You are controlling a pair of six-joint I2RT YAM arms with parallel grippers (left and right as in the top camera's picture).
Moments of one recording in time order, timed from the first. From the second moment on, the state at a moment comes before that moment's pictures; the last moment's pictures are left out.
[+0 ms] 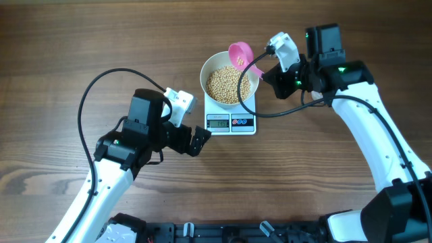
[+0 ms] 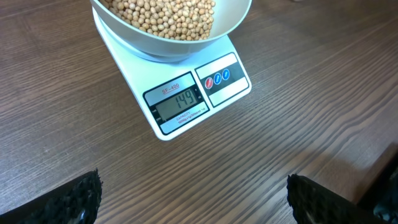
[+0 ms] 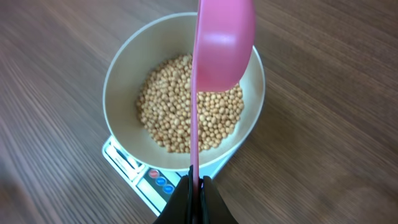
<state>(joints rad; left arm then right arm) -0.34 1.14 0.82 -0.62 0.39 0.00 0.21 1.59 1.32 -0.72 -0.44 -0.32</state>
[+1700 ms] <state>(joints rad) -0.34 1.14 0.82 -0.62 0.39 0.00 0.27 1.58 1.32 -0.72 -0.30 -0.45</state>
